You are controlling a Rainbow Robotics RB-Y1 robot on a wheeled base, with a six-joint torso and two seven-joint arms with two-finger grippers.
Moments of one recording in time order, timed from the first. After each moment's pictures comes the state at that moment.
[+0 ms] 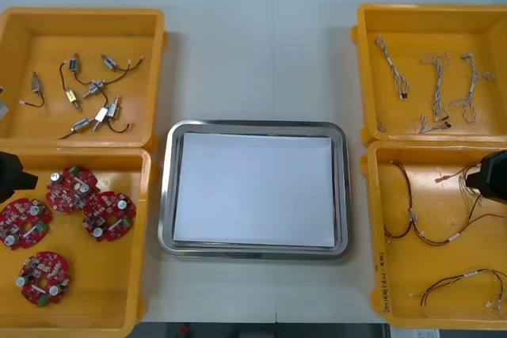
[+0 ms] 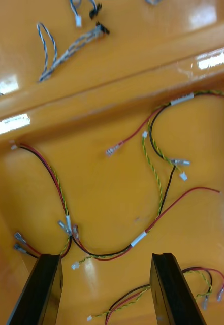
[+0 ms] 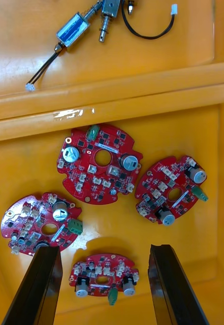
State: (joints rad) right arm -0.03 -0.63 -0.32 -2.31 -0.70 1.81 1.04; left arm 0.07 0.99 0.31 -2.21 1.08 1.57 -1.35
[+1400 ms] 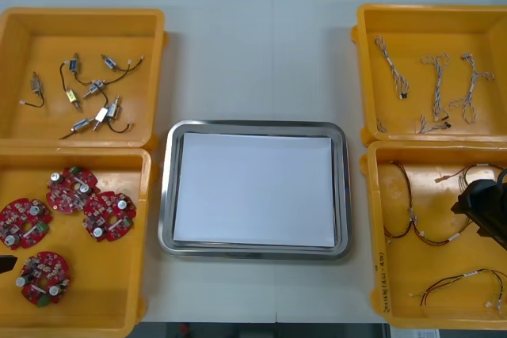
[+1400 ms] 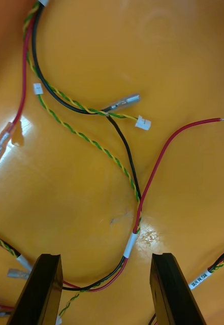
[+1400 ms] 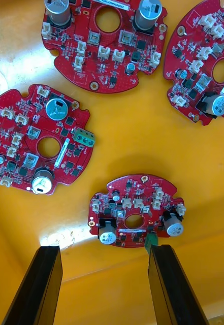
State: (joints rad) right arm 0.04 -0.56 -0.25 -2.05 -0.63 1.66 0.73; left arm 0.74 1.25 0.31 -2.27 1.08 0.90 -1.52
